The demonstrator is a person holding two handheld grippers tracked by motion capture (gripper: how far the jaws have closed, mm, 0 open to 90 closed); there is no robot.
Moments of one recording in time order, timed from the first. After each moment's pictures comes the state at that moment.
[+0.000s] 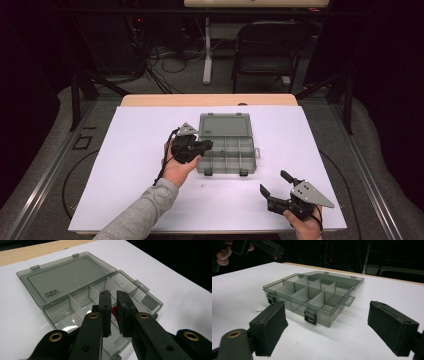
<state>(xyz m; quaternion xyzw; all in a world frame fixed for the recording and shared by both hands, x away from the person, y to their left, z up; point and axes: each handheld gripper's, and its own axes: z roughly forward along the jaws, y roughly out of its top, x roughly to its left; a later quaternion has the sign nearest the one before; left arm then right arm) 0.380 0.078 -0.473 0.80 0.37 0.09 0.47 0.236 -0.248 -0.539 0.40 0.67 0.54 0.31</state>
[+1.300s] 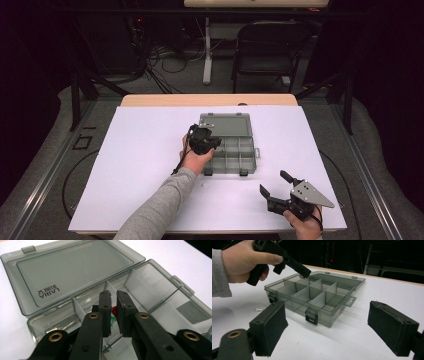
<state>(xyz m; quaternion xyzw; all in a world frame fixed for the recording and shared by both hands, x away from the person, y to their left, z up) 0.431 0.037 -0.520 0.81 0.42 0.09 0.41 0.236 -0.248 -0.538 0.39 0.68 0.54 0.30</state>
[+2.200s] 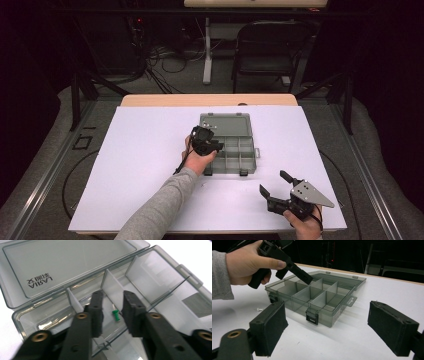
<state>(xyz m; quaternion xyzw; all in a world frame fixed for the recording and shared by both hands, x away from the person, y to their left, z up) 0.434 0.032 -0.526 0.82 0.42 0.07 0.38 0.237 -0.248 -0.538 0.39 0.68 0.55 0.30</state>
